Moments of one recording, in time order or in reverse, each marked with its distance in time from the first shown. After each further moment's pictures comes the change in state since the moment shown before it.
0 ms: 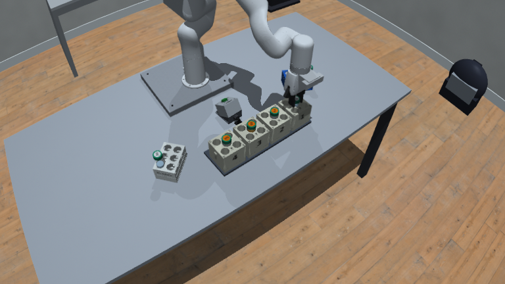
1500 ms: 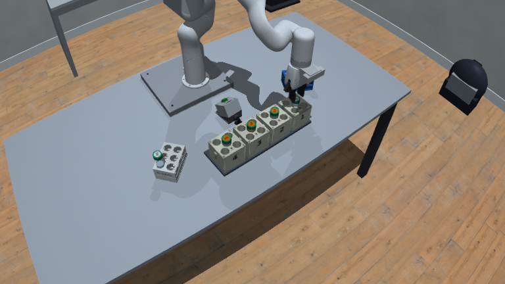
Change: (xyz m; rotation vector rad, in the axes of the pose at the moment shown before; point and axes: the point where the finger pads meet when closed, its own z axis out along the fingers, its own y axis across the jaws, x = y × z) arm 0.000 0.000 -0.030 0.000 0.000 0.000
